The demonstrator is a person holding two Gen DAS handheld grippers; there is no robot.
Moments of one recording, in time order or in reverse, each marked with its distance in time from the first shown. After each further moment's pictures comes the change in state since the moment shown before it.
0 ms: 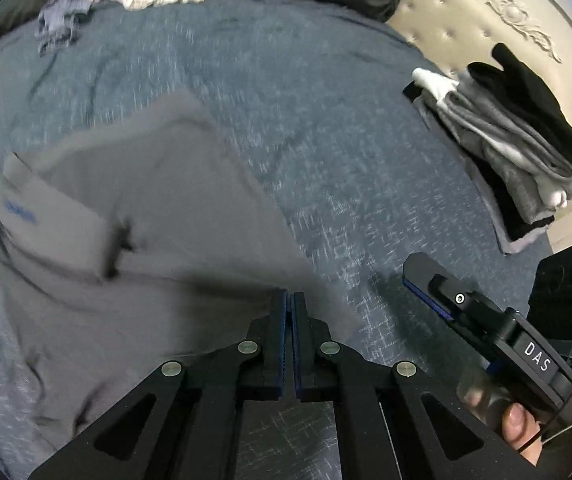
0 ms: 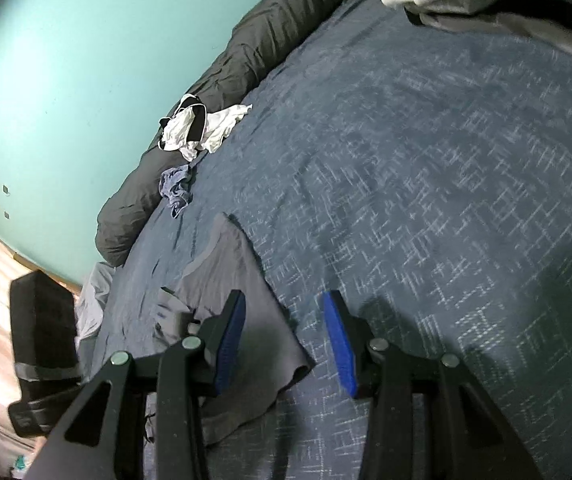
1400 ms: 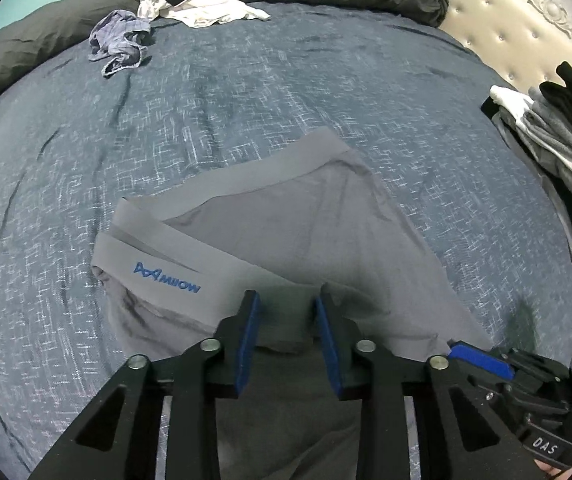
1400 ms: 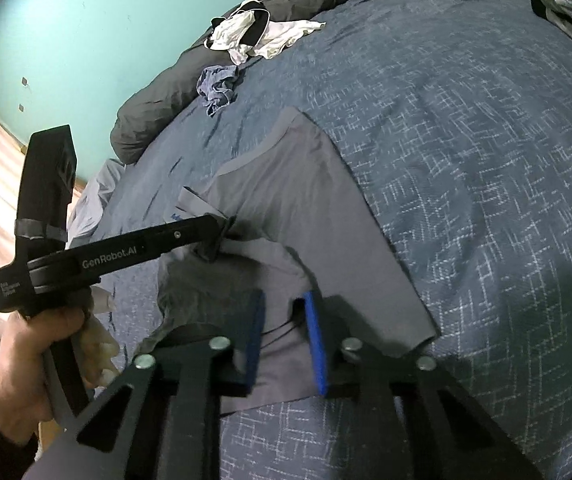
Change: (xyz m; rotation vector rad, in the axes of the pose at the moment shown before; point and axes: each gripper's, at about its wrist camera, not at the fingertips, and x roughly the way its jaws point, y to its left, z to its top) left arm -0.016 0.077 0.027 0.059 -0.047 0.238; right arm 0.069 0.061 -0.035 -0.262 0.252 0.009
